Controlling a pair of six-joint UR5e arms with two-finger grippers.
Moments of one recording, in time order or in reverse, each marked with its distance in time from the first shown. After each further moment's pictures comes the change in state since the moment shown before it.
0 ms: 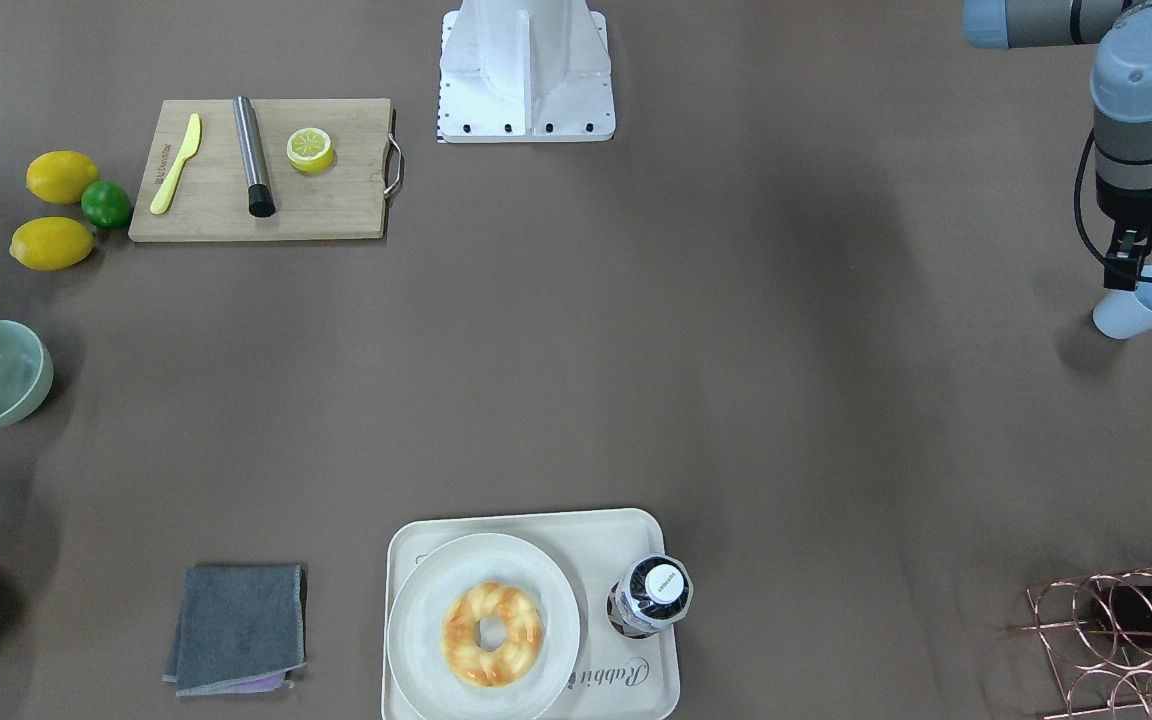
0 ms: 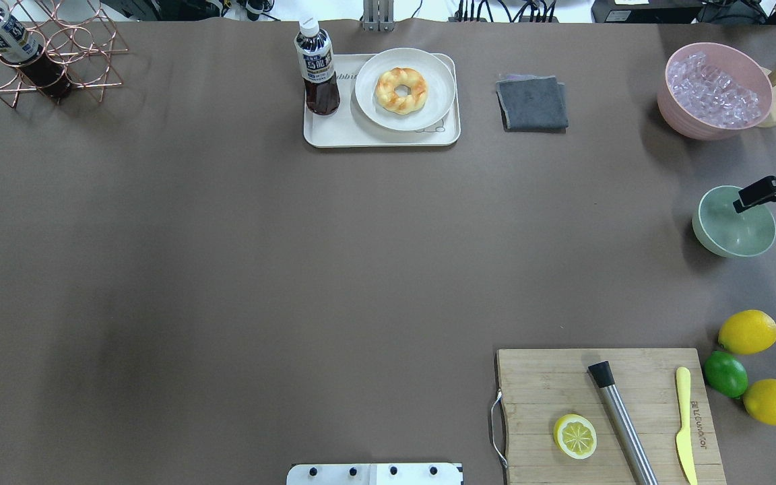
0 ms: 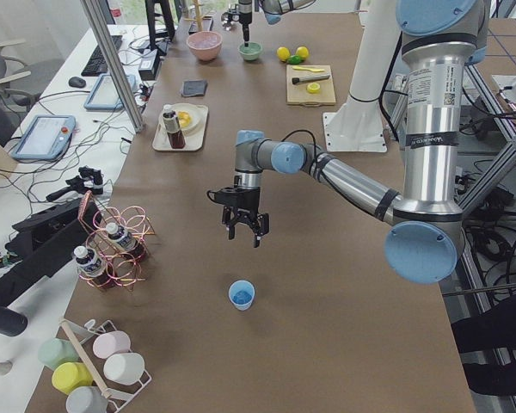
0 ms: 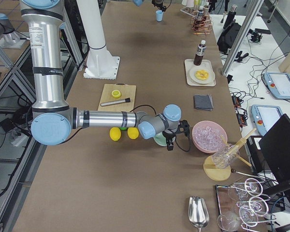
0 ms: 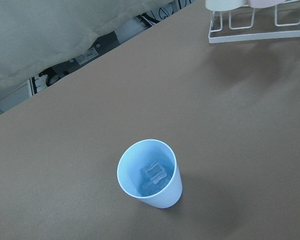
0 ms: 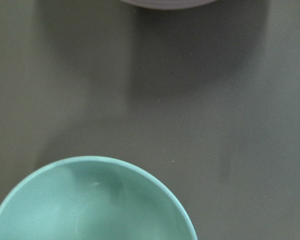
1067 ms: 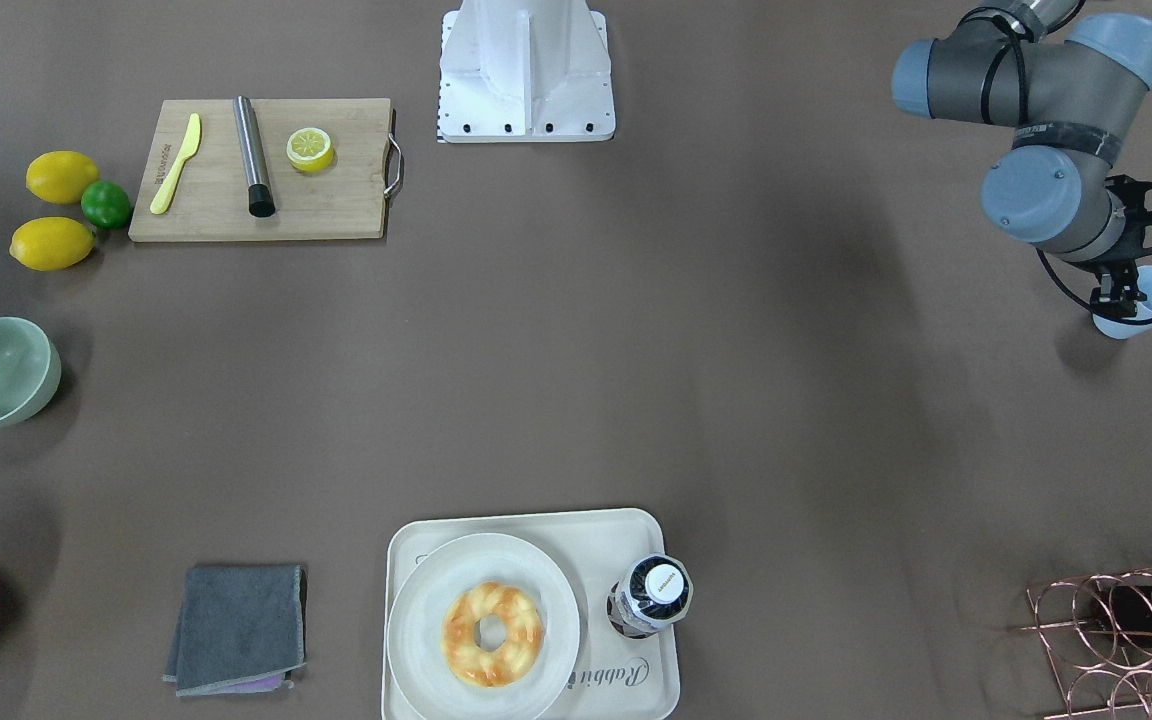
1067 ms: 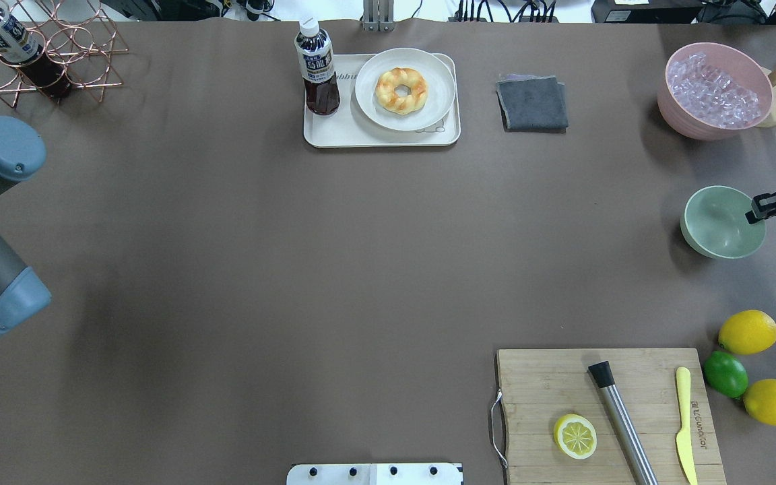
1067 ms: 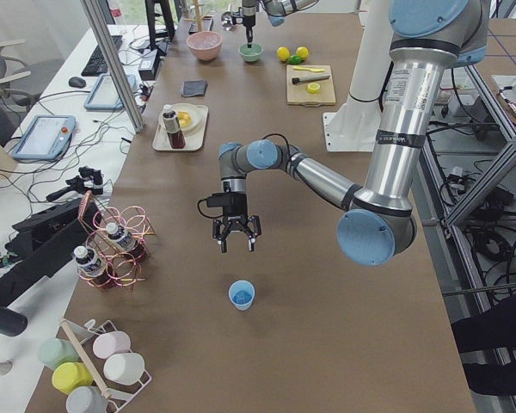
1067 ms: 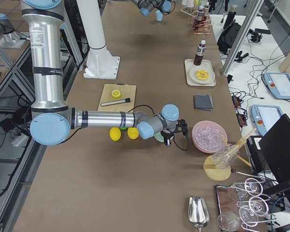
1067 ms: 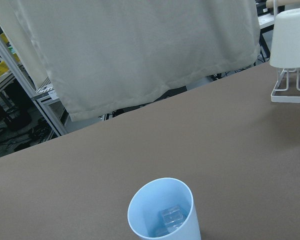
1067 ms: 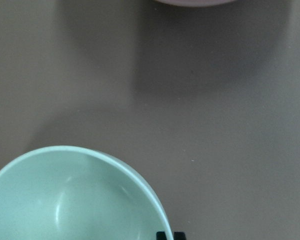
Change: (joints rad) left arm 0.041 -0.222 0.260 0.269 0.139 -0.270; right arm -0.020 -0.013 0.012 0.020 0.001 0.008
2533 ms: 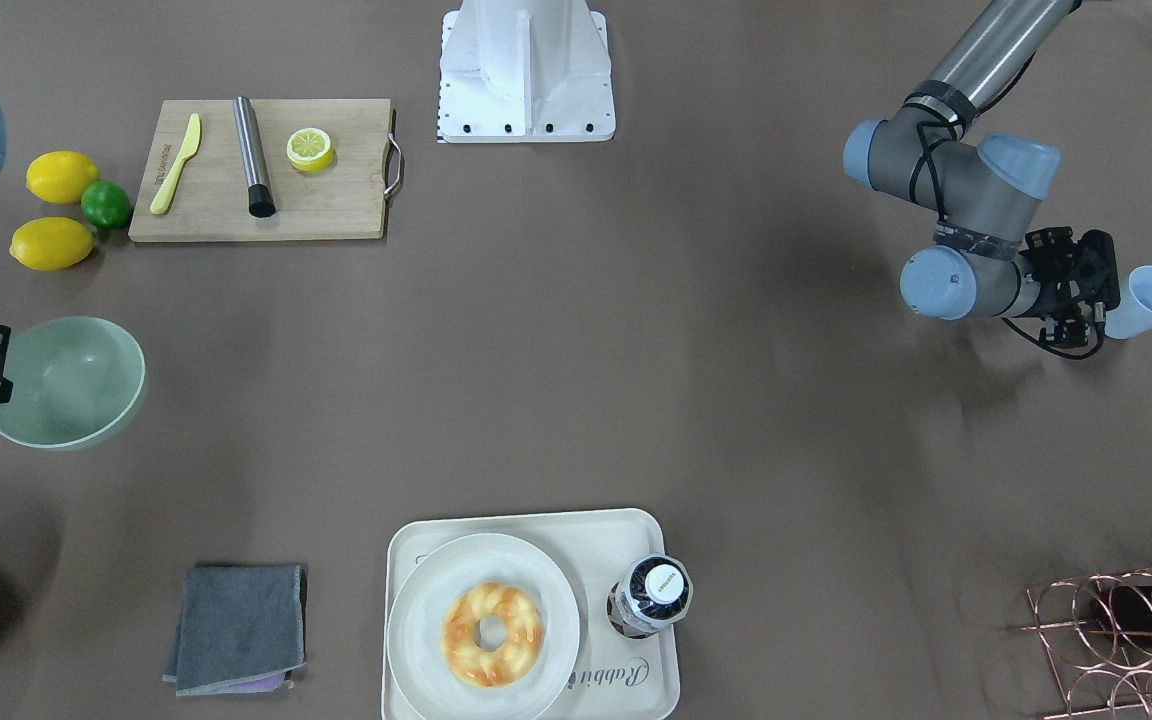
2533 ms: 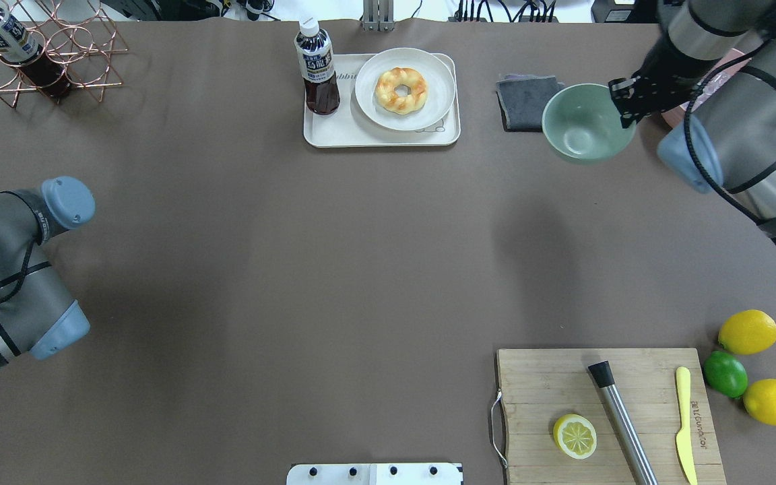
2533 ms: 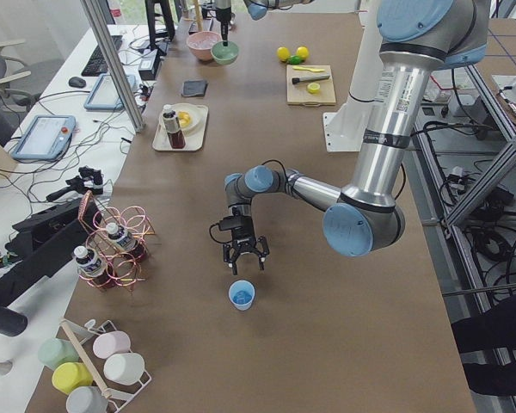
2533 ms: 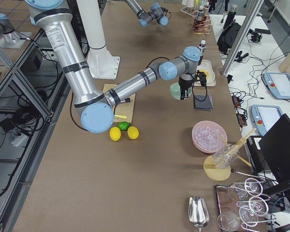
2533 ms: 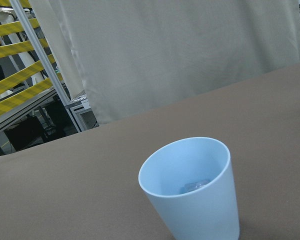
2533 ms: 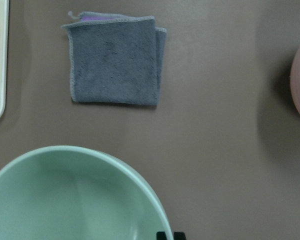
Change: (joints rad) left arm 0.119 -0.039 0.262 -0.025 0.005 -0.186; right arm -0.121 0.504 0.185 -0.651 -0.119 0.256
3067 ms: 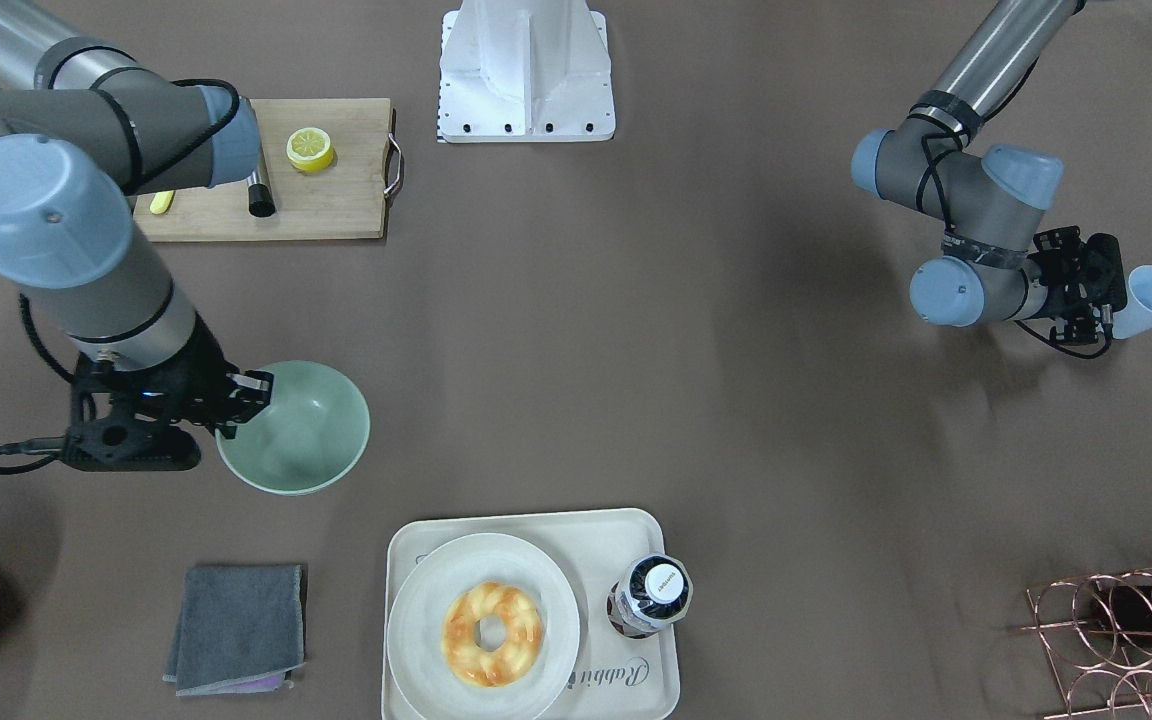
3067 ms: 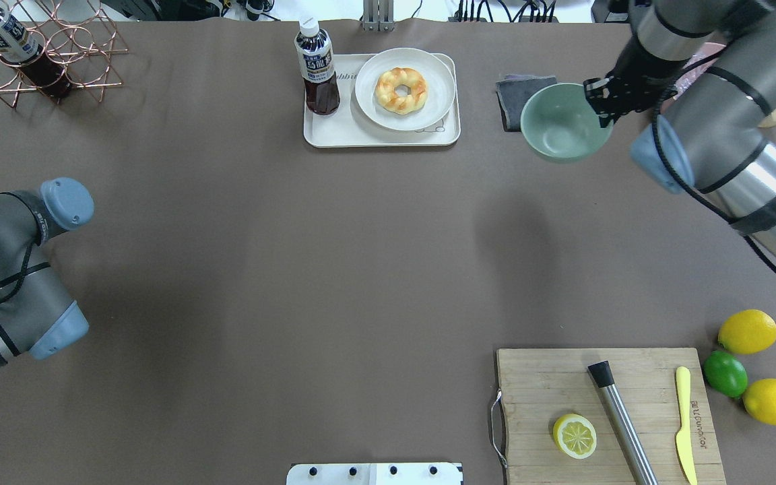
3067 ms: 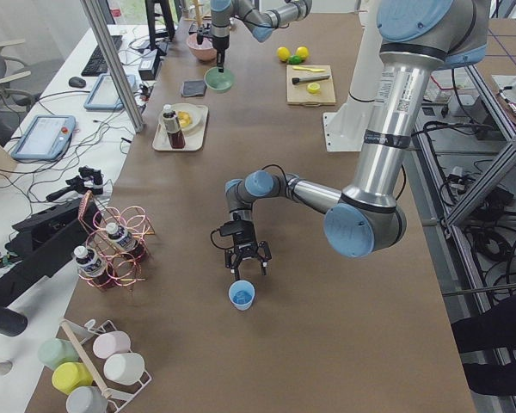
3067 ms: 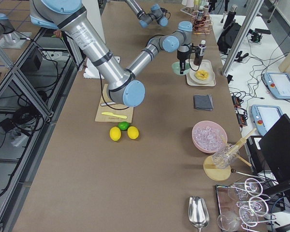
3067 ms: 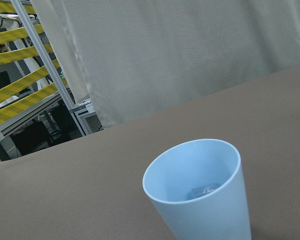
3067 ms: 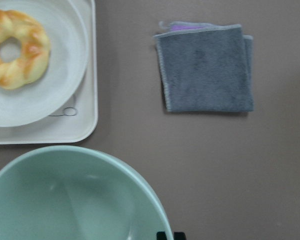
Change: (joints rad) left arm 0.002 0.005 0.022 0.002 0.001 0.012; right arm -0.189 0.223 -0.083 -0.018 -0.152 0.243
